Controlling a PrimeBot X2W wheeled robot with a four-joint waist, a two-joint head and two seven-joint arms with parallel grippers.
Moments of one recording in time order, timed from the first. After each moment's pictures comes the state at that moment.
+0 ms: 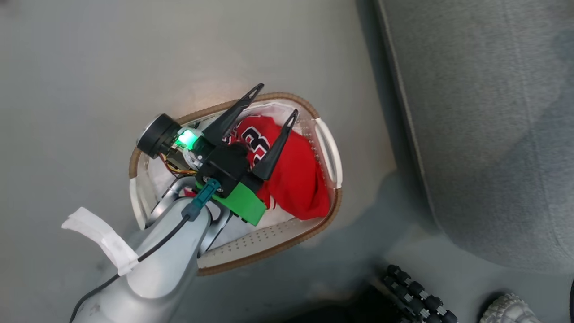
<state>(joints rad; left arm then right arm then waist) -0.62 0.20 -0.64 0.29 -0.13 -0.13 -0.26 -1.08 -0.40 -0.38 0.82 0.01 0.13 -0.26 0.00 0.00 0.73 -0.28</state>
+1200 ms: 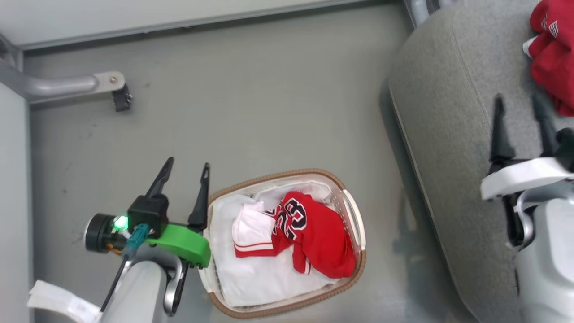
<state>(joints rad) -0.33 0.10 -0.26 0.42 -0.14 -0.10 -0.26 -0.47 -0.13 -0.21 0.40 0.14 0.13 -0.26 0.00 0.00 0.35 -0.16</state>
